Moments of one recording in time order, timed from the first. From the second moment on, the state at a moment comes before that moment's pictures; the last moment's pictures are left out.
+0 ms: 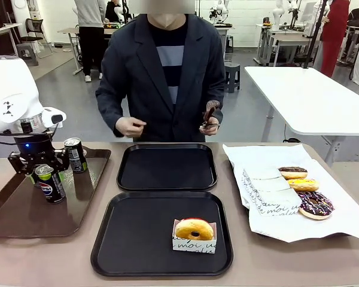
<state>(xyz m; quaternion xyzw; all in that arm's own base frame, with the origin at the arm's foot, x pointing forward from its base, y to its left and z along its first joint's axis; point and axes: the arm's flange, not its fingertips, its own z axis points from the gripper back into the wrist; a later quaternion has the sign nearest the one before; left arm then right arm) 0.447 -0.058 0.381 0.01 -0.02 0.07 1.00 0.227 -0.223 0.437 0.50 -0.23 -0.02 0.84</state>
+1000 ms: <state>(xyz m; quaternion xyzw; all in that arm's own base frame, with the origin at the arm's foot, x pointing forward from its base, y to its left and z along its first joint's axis) 0.363 -0.094 0.488 -0.01 -0.08 0.04 1.00 0.227 -0.223 0.437 0.50 -0.22 -0.02 0.84</state>
